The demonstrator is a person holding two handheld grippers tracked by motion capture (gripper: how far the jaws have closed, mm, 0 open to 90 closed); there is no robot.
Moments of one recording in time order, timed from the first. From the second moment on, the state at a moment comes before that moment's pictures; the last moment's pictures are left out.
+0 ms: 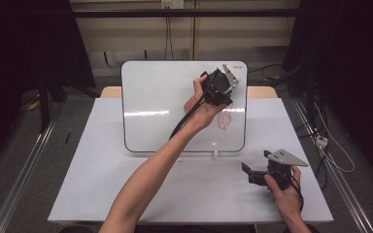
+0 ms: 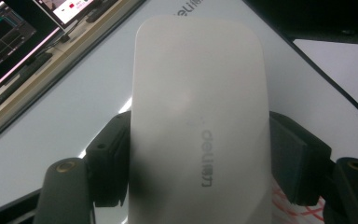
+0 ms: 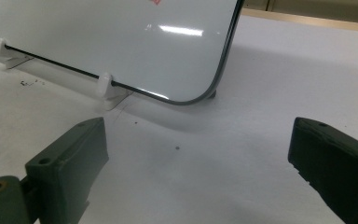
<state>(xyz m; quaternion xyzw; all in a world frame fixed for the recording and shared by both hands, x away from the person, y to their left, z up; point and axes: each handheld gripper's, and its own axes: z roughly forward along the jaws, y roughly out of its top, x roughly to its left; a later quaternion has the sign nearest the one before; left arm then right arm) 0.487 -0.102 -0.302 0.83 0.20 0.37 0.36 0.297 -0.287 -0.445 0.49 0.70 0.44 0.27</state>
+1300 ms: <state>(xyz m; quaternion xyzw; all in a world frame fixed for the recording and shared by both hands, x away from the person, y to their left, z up) 0.497 -0.106 -0.284 0.82 0.21 0.38 0.37 0.295 -0.291 -0.445 0.49 0.70 0.44 0.27</state>
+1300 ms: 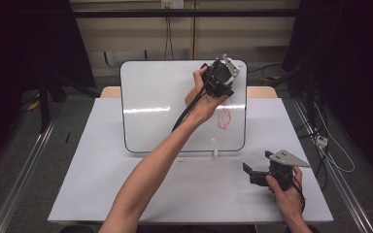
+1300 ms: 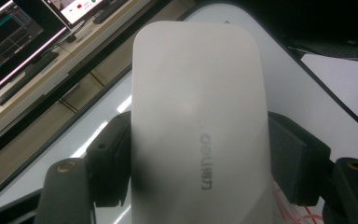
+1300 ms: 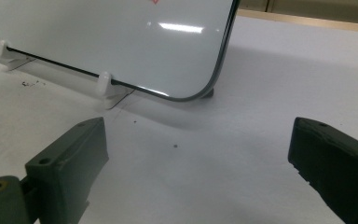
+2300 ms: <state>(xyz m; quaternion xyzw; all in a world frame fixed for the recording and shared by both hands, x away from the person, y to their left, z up) 0.460 -0.098 -0.333 0.84 0.16 0.38 0.35 0.294 -0.289 -0.444 0.49 0.70 0.44 0.27</state>
